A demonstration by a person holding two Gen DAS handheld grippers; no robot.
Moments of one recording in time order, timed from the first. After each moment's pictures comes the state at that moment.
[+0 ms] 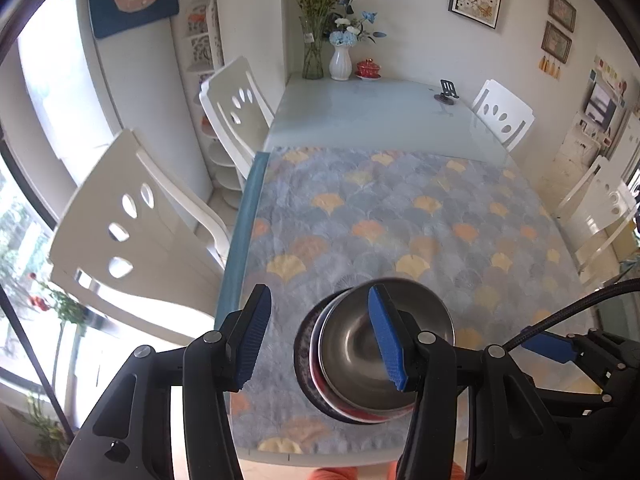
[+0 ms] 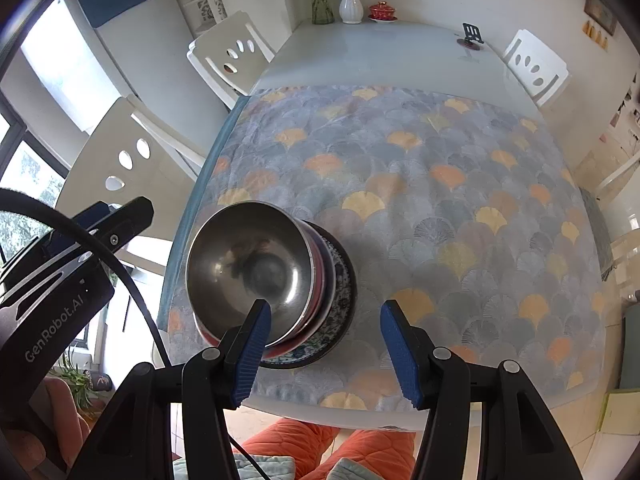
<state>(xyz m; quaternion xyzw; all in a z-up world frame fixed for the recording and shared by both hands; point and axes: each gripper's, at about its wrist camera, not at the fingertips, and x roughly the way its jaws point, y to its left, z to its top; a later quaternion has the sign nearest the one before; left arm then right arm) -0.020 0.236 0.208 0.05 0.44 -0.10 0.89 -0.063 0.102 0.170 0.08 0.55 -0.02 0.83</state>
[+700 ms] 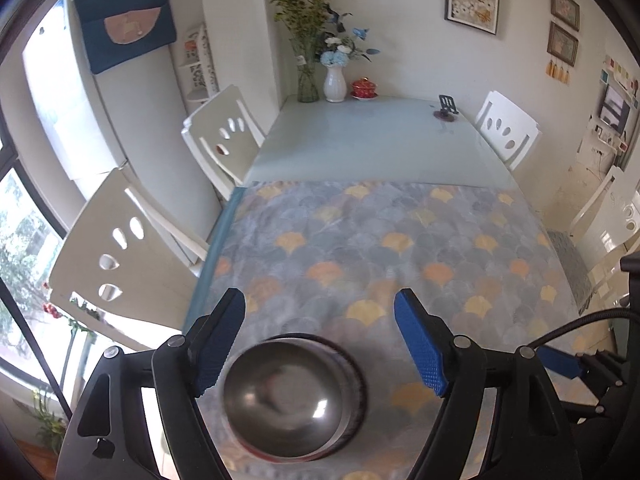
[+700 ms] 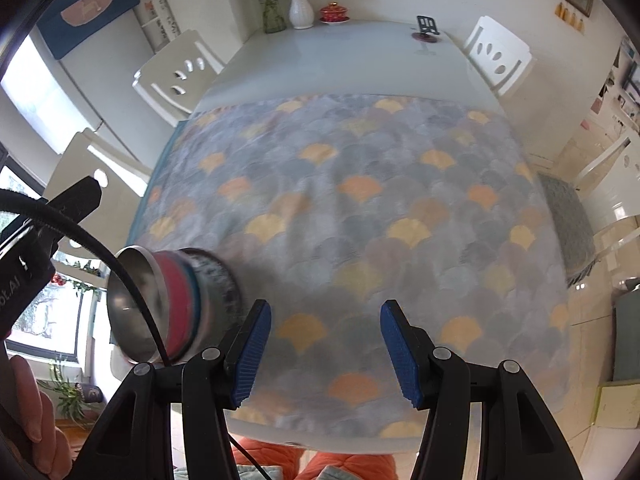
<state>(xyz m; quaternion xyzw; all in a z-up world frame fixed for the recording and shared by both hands) -0.008 0.117 0.232 0.06 0.41 -0.07 0.91 -0.057 -0.031 0.174 0.09 0.55 -0.05 0.83</state>
